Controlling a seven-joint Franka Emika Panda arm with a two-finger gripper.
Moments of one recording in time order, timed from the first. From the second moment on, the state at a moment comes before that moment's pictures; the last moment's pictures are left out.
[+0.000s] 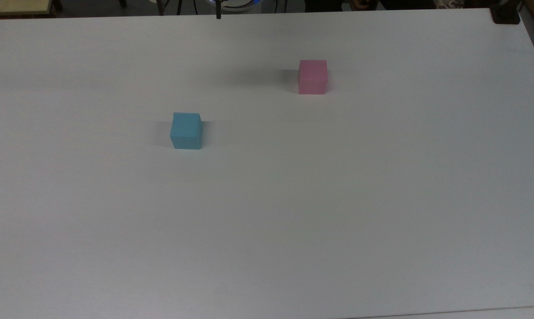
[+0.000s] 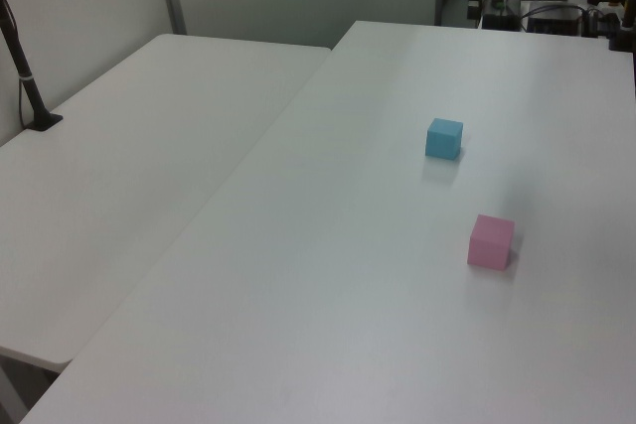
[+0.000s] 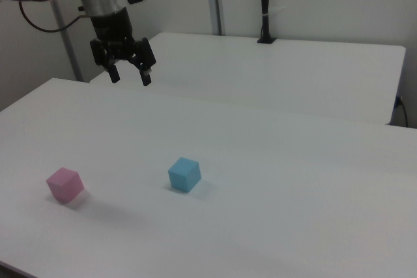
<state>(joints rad) -0.23 -0.01 0.24 -1.59 -0.08 1.60 -0.03</state>
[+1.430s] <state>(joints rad) -0.23 -0.01 0.23 -1.59 -0.08 1.57 -0.03</state>
